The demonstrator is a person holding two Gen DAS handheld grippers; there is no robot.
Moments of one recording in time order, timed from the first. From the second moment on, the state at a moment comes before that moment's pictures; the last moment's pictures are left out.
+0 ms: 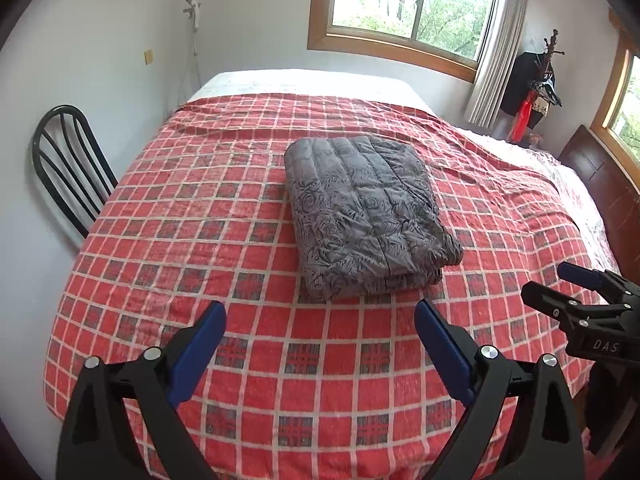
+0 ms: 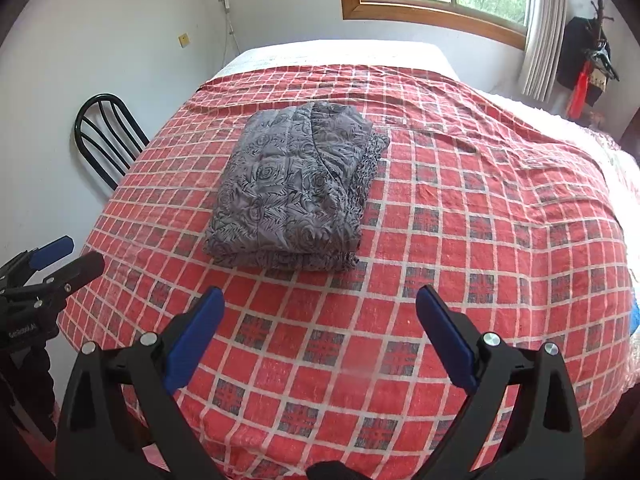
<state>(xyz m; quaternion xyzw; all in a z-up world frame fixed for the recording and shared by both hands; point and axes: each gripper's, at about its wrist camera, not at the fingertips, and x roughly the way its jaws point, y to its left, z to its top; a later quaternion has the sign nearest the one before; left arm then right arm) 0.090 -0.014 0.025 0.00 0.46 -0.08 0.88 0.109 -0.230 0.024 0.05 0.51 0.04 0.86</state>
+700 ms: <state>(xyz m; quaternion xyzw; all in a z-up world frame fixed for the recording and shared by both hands) 0.076 -0.013 0.023 0.01 0.46 -0.08 0.89 0.092 -0.227 0.024 0.04 0.51 0.03 0.86</state>
